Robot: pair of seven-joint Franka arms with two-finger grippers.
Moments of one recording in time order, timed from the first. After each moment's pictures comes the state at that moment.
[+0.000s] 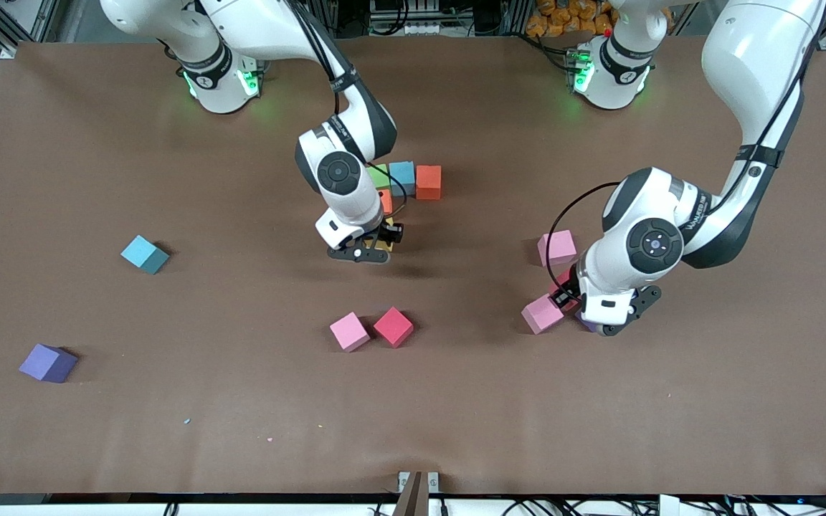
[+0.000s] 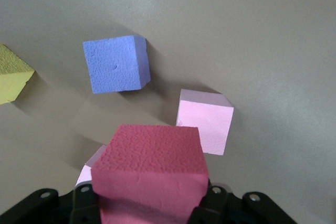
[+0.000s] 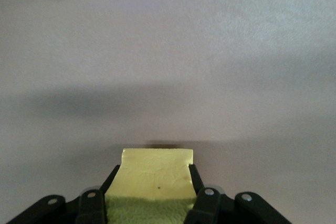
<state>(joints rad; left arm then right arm) 0.14 0.56 -0.58 -1.64 0.28 2.02 -1.16 0.95 0.56 -0.24 -1.88 0.33 2.42 0.62</state>
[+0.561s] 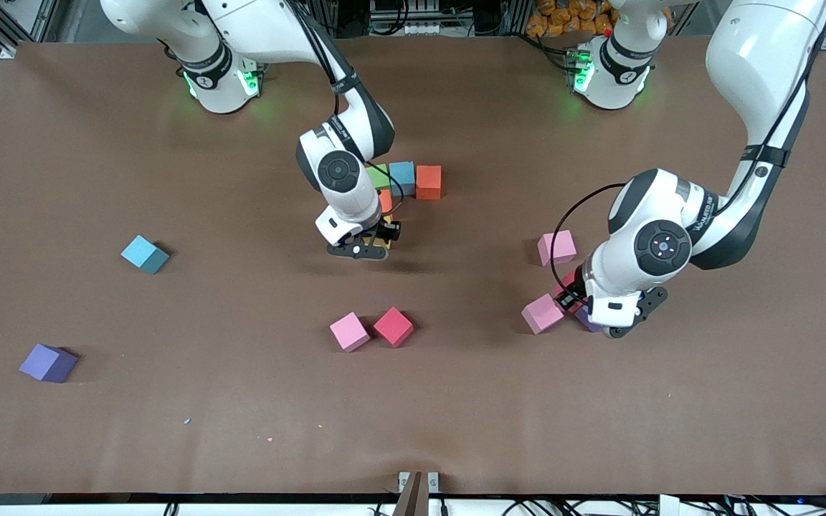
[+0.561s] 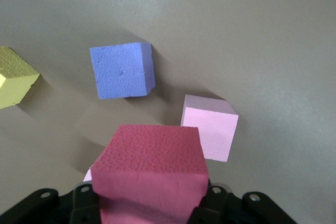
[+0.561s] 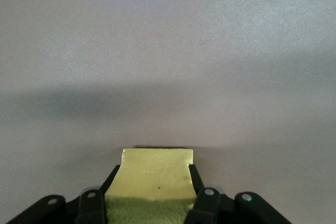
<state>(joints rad) 0.16 0.56 -0.58 -1.64 0.28 2.01 -1.16 0.95 0.56 -0.23 -1.91 0.33 2.45 0.62</state>
